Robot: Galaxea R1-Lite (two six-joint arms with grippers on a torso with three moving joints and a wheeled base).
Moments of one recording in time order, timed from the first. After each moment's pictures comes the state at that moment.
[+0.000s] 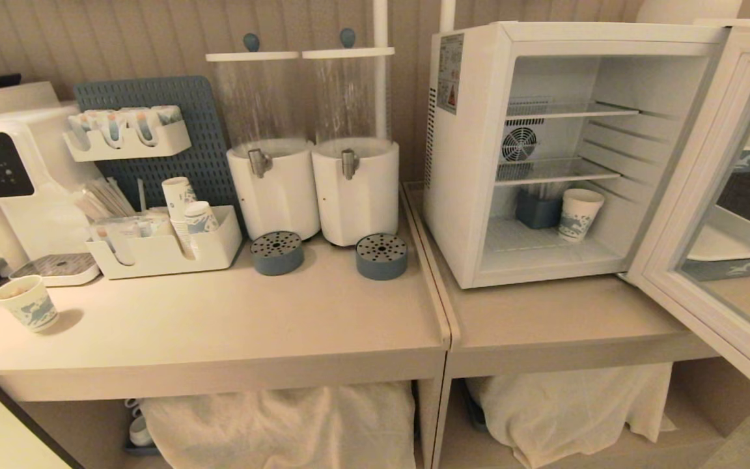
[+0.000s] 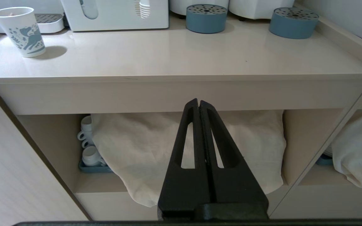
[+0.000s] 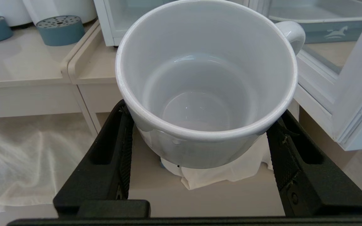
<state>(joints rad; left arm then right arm) 0.01 0.00 0.00 0.00 0.01 -0.03 0.00 0.00 -0.01 0.01 -0.01 -0.03</state>
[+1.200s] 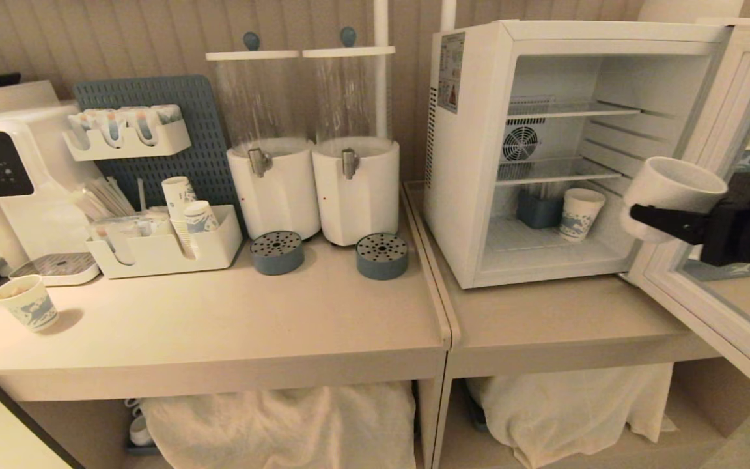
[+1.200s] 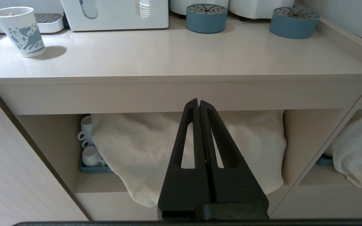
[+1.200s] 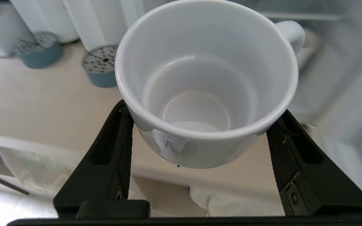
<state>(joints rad) 0.01 0.00 0.00 0.00 0.01 -0.03 0.05 1.37 -0.79 -0.37 0.23 -0.06</state>
